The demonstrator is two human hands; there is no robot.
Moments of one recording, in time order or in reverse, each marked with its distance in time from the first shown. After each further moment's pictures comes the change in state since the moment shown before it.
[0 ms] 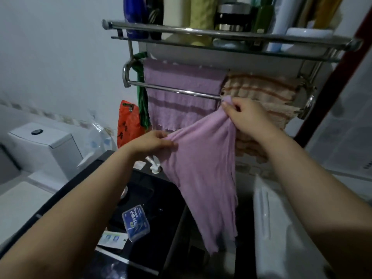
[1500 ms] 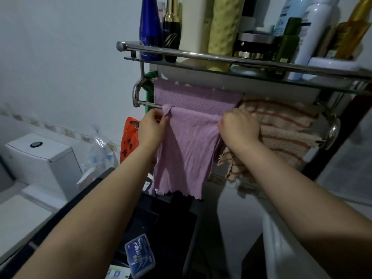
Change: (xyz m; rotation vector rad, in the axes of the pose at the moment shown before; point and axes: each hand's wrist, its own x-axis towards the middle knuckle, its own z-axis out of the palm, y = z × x) left_hand 0.073 0.023 -0.053 0.078 0.878 0.259; right_hand 0.060 -0.042 0.049 -0.569 0.129 -0.005
